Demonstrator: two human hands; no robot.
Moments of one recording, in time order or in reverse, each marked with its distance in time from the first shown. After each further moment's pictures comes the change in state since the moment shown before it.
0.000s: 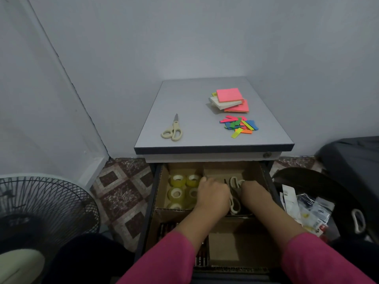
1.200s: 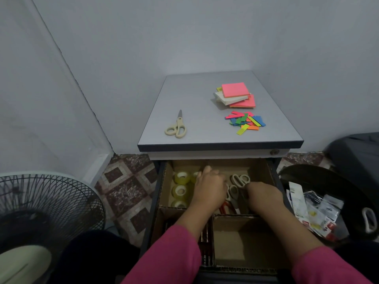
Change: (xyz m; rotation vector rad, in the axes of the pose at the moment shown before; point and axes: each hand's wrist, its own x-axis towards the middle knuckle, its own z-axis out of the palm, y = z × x) left_hand 0.012 -0.025 0.025 -0.315 0.186 -0.071; right_hand -0.005 0.011 0.011 -0.197 0.126 -0.122
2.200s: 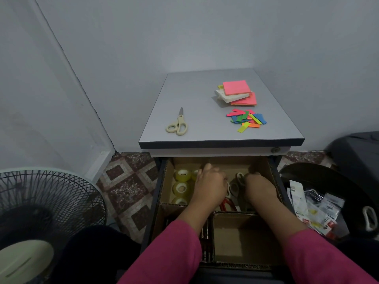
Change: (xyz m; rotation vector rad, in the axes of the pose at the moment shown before) left_hand -0.001 -0.001 0.001 -0.054 0.026 -0.015; right_hand 0.023 -0.005 0.010 0.122 0.017 0.076
